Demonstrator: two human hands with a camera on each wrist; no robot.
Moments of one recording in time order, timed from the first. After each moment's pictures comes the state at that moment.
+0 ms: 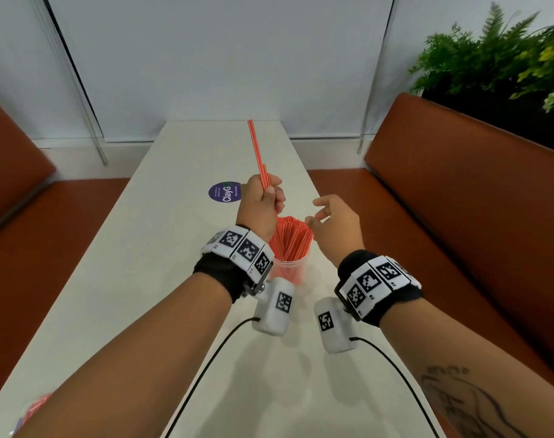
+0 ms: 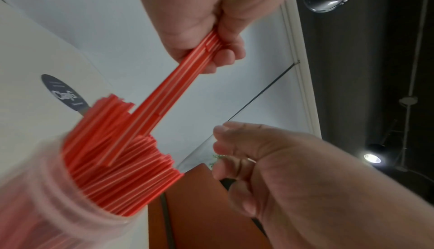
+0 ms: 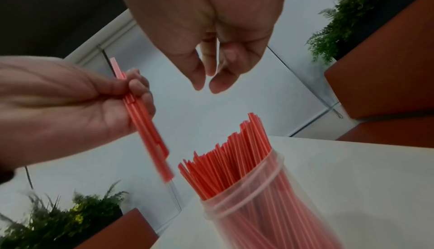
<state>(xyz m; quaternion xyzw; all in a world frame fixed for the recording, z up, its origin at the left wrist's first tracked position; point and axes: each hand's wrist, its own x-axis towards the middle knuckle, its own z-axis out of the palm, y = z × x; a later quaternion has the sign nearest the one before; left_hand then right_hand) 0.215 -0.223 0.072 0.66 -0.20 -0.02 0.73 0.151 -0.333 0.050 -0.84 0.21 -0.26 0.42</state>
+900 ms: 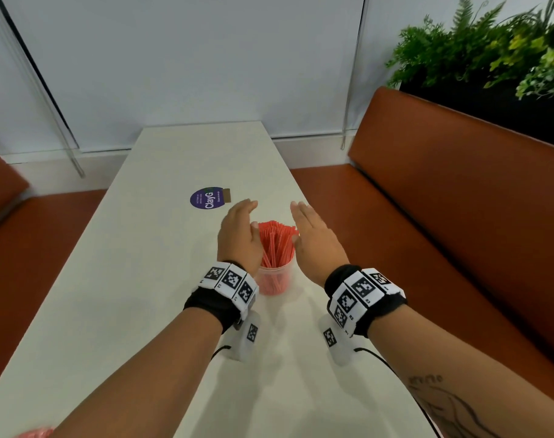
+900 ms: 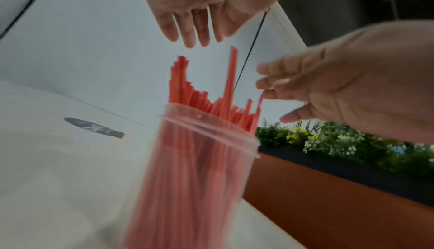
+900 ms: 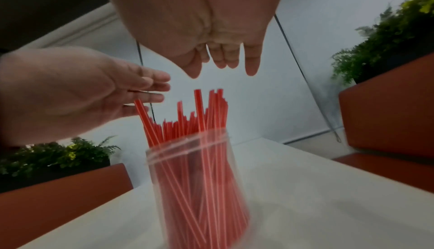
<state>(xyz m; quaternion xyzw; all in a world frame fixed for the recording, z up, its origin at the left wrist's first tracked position) 0.225 -0.222 0.021 0.85 -0.26 0.12 0.44 0.148 -0.342 0.027 -0.96 0.11 -0.15 0.20</state>
